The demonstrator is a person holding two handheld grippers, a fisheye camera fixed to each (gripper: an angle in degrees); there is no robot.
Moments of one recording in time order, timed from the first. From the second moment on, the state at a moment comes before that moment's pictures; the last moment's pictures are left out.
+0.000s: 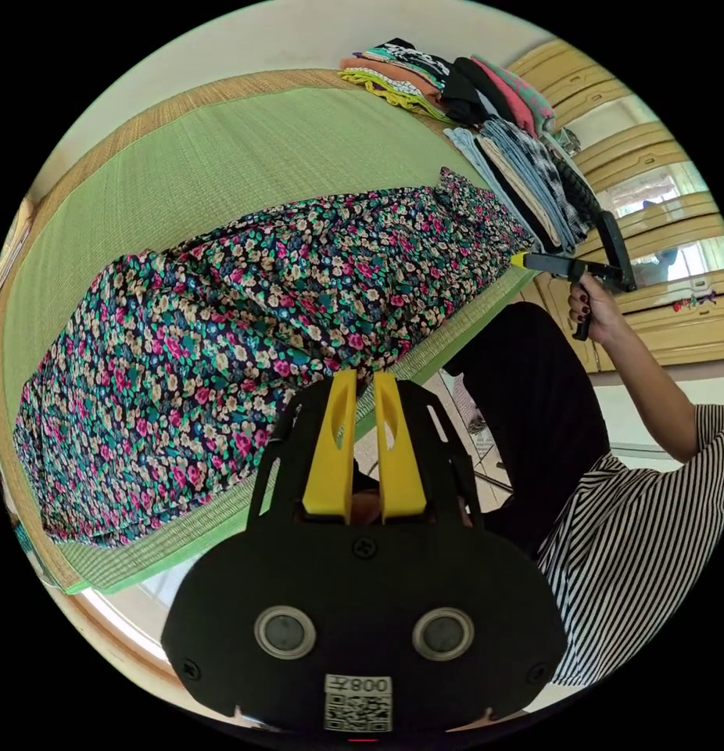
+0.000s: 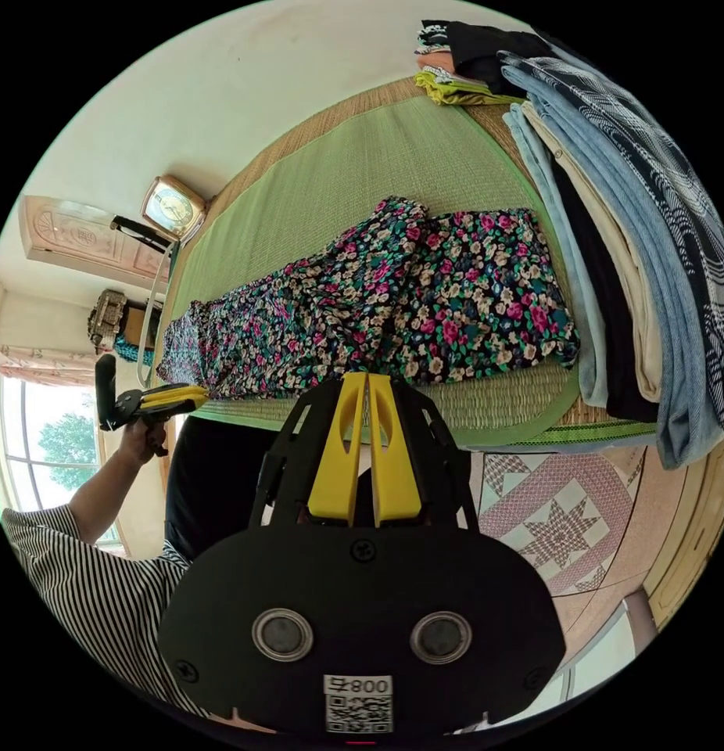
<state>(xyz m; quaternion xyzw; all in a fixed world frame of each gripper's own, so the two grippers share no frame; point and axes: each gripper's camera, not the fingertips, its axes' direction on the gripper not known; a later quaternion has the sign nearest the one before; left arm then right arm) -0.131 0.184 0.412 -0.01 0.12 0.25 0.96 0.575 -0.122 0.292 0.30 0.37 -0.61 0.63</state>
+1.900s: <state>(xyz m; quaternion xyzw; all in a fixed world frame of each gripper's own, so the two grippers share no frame) 0.216 -0.186 0.620 -0.06 0.32 0.30 0.89 0.703 -0.065 0.288 0.42 0.37 -0.69 0.46</state>
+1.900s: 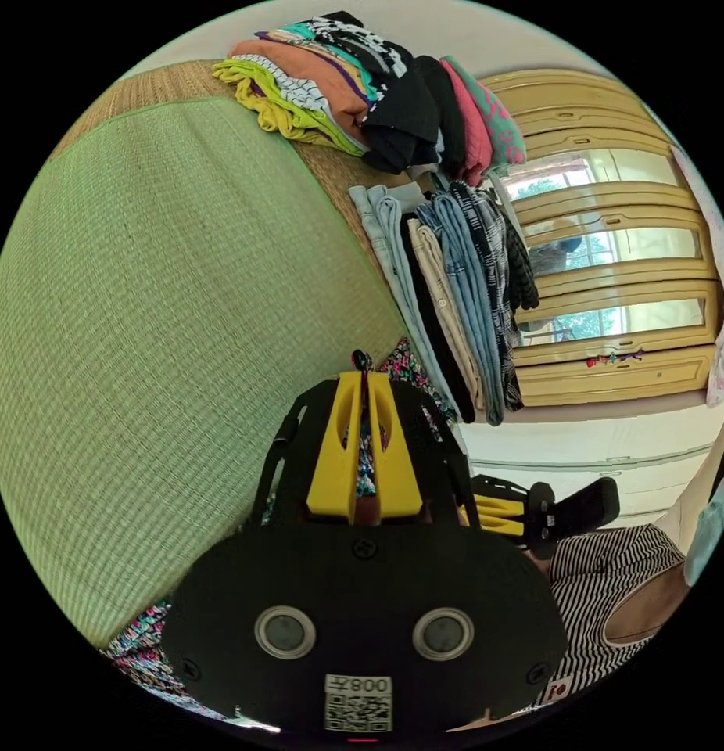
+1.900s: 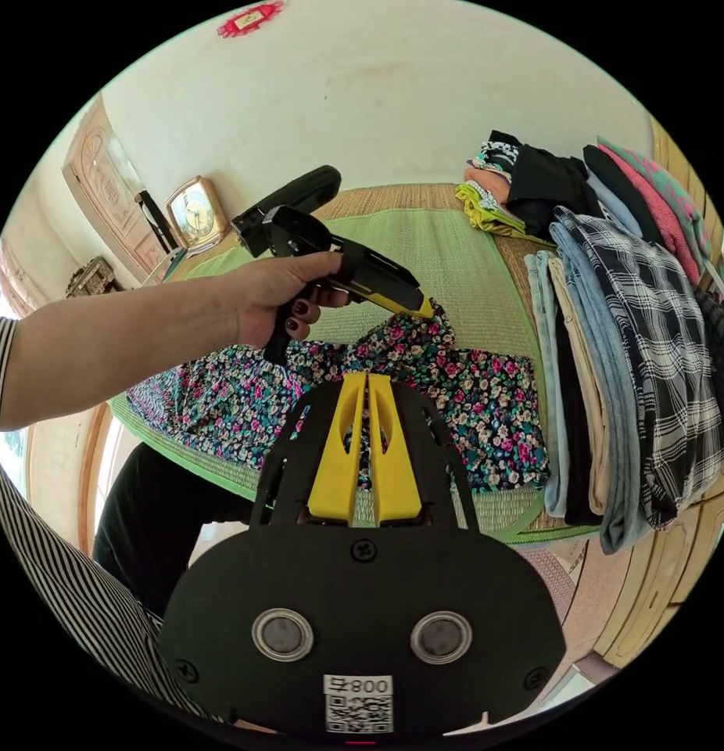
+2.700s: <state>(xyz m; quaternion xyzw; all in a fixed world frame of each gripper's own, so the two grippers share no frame) 0.400 -0.171 0.677 -0.06 0.23 0.38 0.89 0.762 -0.107 0.109 0.47 0.26 -0.59 0.60</state>
